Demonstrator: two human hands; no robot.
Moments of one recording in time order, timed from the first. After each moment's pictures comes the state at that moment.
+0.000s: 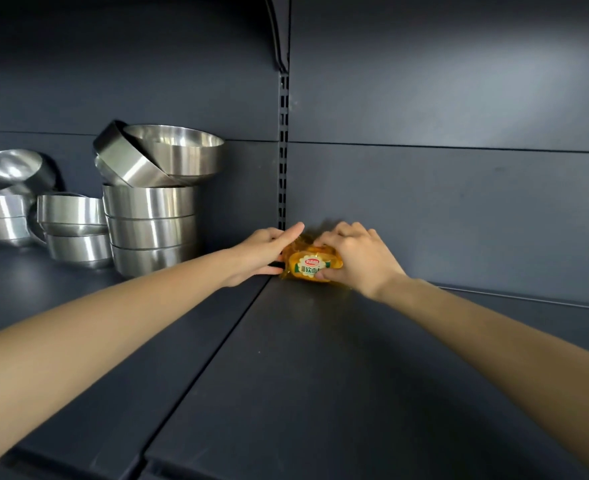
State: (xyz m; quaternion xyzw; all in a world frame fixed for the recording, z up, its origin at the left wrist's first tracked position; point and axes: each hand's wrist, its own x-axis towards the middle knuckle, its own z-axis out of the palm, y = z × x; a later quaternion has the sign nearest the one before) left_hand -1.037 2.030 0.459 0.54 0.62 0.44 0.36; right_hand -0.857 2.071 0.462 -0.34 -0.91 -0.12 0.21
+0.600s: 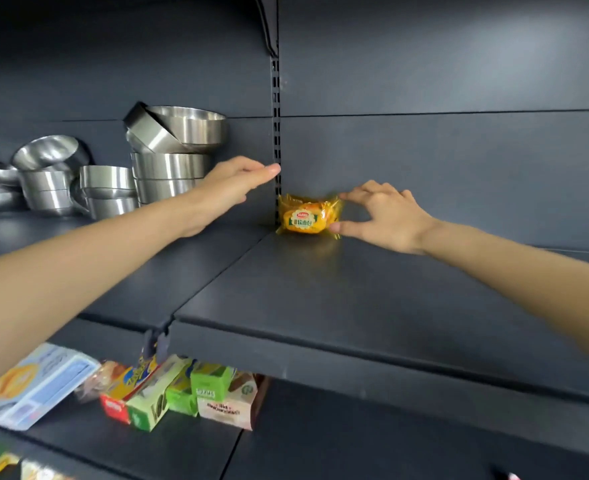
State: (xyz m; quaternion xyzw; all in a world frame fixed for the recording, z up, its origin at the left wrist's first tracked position) left_hand -0.999 1.899 0.498 0.59 0.64 0.47 0.15; right_hand -0.774 1.988 0.480 -0.38 -0.90 -0.03 0.20
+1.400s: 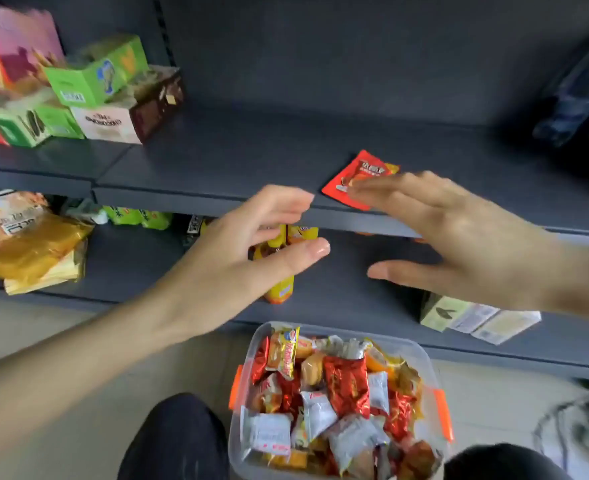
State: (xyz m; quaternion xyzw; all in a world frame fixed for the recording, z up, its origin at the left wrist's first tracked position) left_hand -0.696 1.644 0.189 0.66 0.52 0.42 0.34; right_hand -0.467 1.733 0.220 -0.25 -0.96 0.01 0.08
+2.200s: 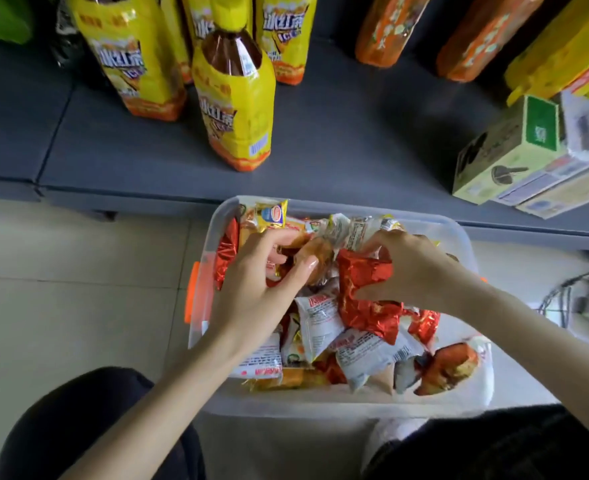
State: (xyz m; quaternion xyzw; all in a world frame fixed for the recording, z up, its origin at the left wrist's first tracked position) left_hand -0.652 1.631 -0.130 0.51 0.65 0.37 0.42; right_hand -0.465 1.713 -0.094 -0.57 -0.77 0.25 -0.14
